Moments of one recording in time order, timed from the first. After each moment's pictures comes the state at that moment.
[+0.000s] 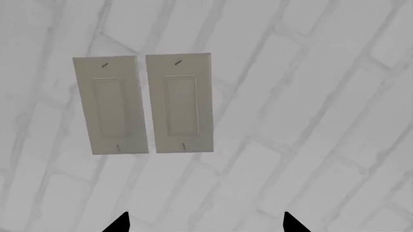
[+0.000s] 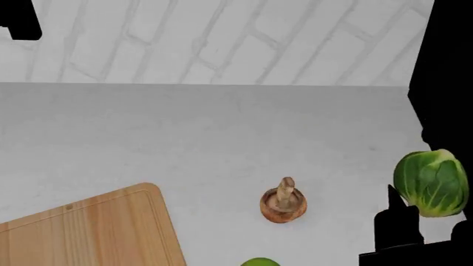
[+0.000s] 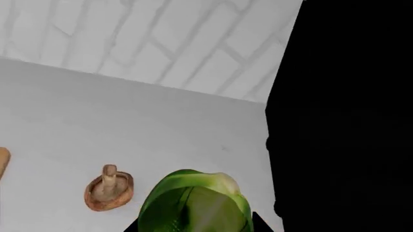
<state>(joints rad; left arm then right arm) -1.25 -0.33 0.07 0.03 -0.41 -1.21 -0.13 0.71 1.16 0.04 -0.62 2.03 1.11 0.96</state>
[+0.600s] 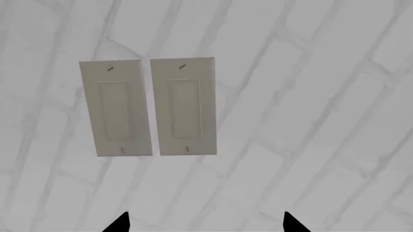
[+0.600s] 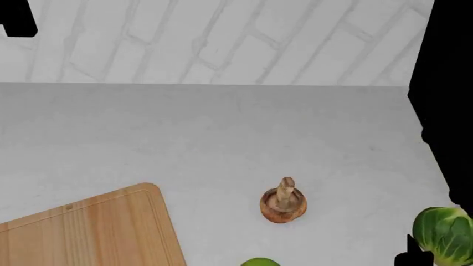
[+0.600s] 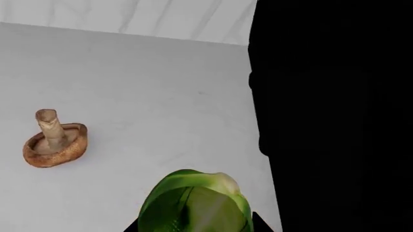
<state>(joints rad) -1.26 -0.33 0.06 0.04 -0.42 -1.22 -0.14 0.28 1.05 0.31 -0.60 1.77 1.16 0.79</state>
